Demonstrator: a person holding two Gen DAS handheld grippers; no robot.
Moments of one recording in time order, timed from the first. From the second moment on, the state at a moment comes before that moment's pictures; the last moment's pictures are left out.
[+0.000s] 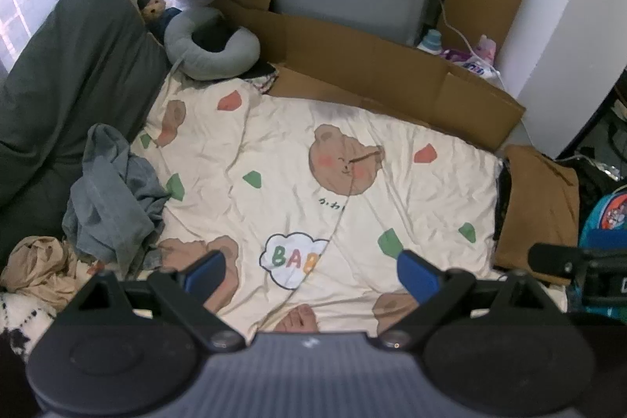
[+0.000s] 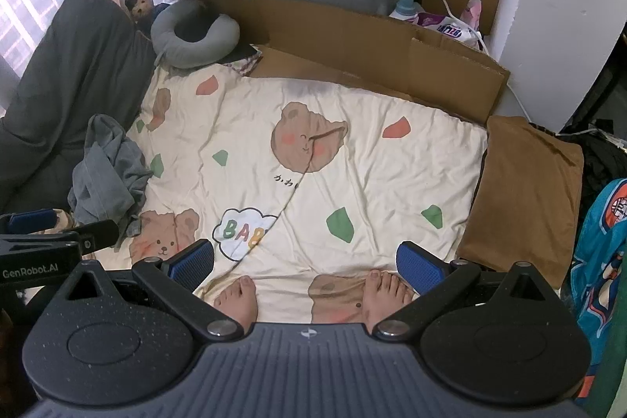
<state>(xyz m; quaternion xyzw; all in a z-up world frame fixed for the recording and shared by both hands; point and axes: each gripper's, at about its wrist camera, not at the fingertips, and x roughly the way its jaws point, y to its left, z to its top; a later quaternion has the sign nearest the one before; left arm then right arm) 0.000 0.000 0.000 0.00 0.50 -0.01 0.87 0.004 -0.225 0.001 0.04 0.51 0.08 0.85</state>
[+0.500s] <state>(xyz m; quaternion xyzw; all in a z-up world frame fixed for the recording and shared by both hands) -0.004 -0.003 -0.002 0.00 0.50 -0.01 0.87 0.004 -0.225 -0.002 0.04 0.51 0.07 0.85</state>
